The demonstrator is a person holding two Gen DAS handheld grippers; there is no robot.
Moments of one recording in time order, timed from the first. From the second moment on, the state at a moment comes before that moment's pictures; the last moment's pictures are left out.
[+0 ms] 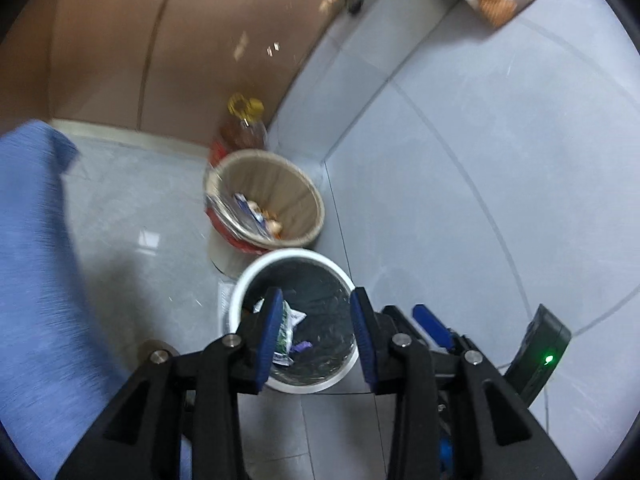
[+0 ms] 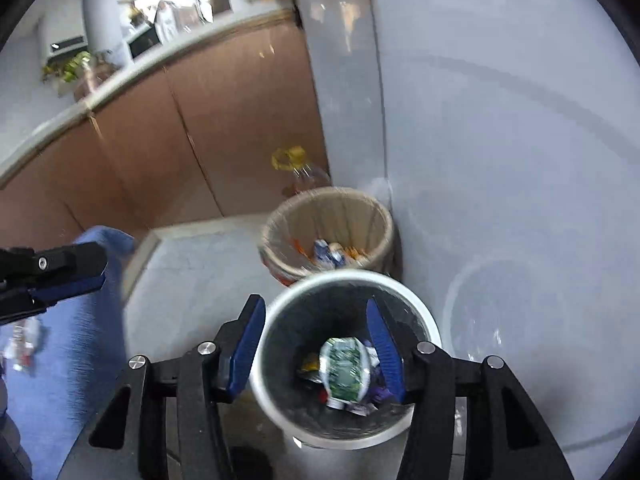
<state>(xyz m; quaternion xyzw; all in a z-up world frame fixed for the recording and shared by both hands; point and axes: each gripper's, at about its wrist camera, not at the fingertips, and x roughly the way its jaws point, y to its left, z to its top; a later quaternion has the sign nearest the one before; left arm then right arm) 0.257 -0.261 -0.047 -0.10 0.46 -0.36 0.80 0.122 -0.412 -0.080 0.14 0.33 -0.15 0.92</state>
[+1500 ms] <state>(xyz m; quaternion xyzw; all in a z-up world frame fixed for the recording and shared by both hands) -0.010 0.234 0.068 -0.14 0.27 -0.12 0.94 0.010 -0.141 0.117 0.02 0.15 0.13 0.98</state>
